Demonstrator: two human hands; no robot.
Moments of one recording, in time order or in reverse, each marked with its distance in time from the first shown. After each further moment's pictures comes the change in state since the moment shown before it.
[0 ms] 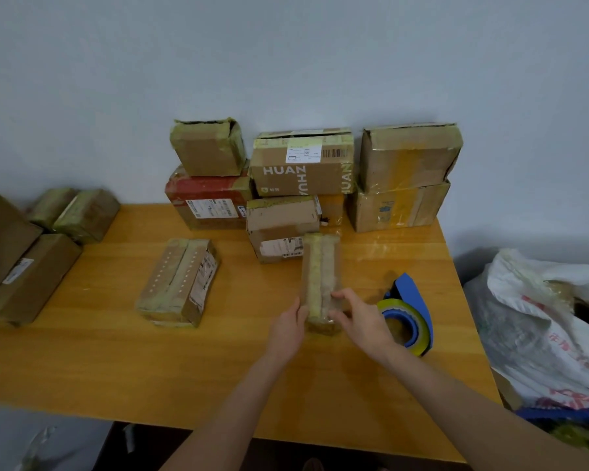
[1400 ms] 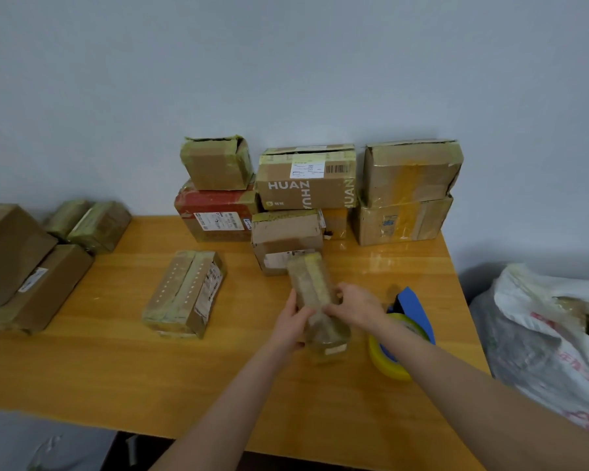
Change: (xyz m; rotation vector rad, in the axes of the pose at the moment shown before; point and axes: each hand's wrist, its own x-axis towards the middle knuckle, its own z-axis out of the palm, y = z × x) left_hand -0.005 0.035 -0.029 -0.755 -0.195 -0.279; right_hand 0.046 -0.034 -0.030 -0.192 -0.199 0.109
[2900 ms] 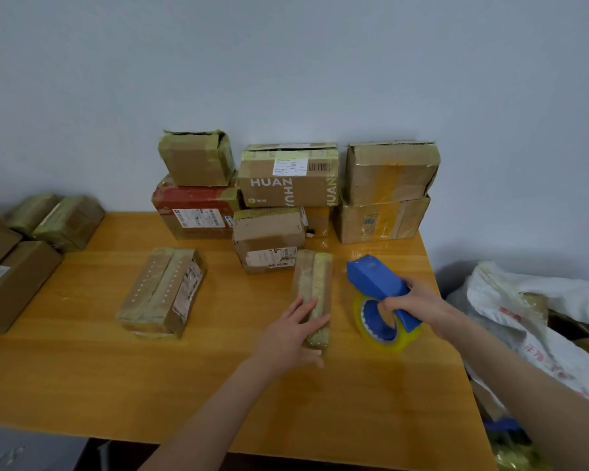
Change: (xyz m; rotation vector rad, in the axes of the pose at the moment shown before) left_hand -0.003 -0.015 0.002 1.364 -0.190 0.599; right_hand -0.052 0.094 -0.070 0.639 0.067 0.172
